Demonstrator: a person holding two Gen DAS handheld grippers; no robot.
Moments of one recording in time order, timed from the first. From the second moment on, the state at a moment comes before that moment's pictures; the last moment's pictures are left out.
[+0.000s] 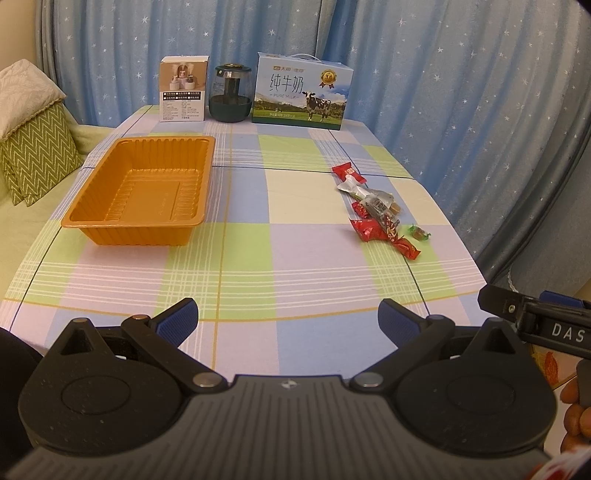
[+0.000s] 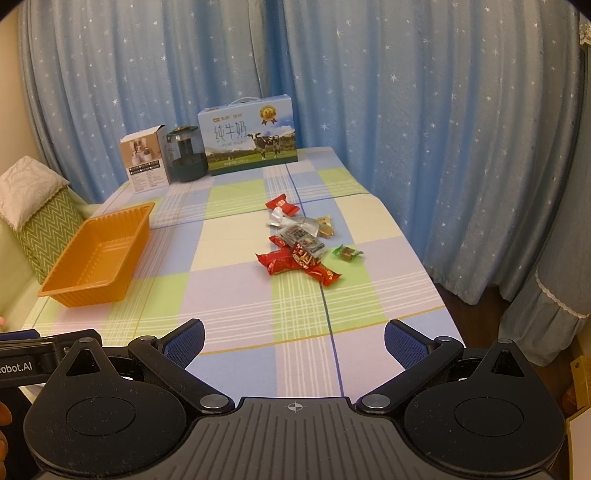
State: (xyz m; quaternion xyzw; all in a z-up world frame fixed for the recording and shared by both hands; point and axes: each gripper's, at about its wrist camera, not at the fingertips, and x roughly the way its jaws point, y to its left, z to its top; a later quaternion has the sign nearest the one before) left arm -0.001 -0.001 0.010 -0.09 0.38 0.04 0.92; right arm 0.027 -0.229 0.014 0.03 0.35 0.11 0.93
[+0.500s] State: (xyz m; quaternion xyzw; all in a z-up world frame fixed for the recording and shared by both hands) left arm 0.046 0.004 -0.001 -0.10 0.38 0.00 0.92; right arm 0.065 -0.253 0.005 0.04 0.32 0.12 0.94
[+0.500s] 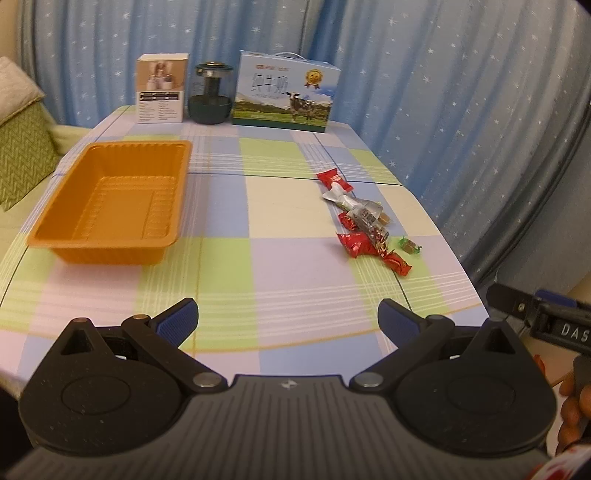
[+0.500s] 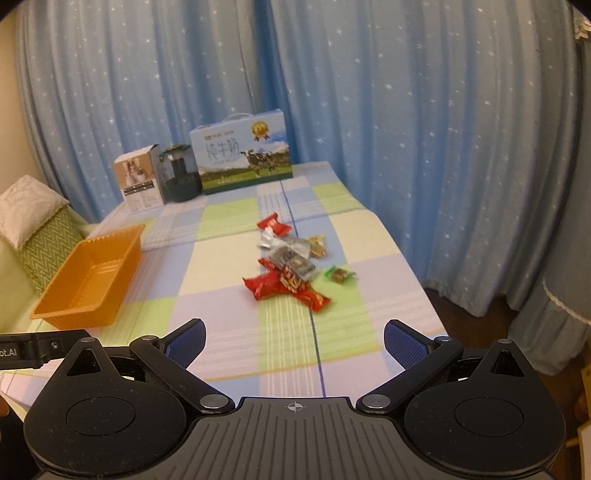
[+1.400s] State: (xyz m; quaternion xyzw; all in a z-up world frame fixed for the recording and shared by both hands) left arm 0.234 -0.034 -0.088 0.07 0.38 -0.20 0.90; right arm 0.229 -0.253 -0.112 -0.08 0.37 0.25 0.89
